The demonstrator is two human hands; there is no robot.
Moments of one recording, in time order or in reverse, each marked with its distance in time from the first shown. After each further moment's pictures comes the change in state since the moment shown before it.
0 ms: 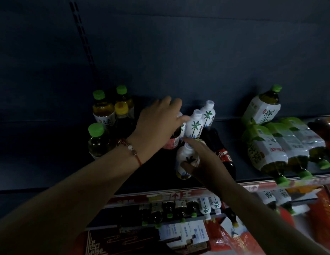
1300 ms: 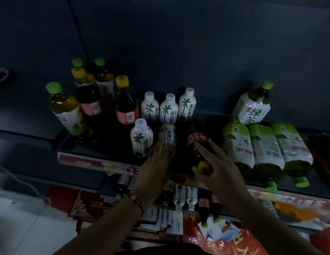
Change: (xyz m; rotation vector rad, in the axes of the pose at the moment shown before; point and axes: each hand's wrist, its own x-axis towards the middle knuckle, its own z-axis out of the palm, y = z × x) left_hand -0.114 0.169 0.145 -0.205 -0.233 -0.397; right_hand -0.059 0.149 -0.109 -0.198 -0.085 -0.207
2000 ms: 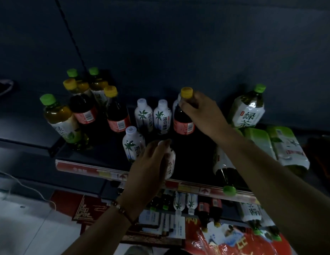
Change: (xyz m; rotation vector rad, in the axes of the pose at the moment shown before) left_hand 0.010 0.033 -0.044 -0.086 0.216 0.036; right_hand 0.145 -0.027 -0.065 0.418 0.052 0.131
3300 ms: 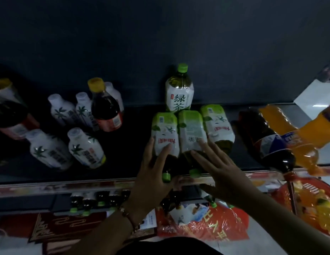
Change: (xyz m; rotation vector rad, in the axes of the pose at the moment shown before) left_hand -0.003 0.114 0.148 -0.285 -0.187 0.080; right_hand -0.197 0.212 -0.123 -0.852 -0.233 -0.156
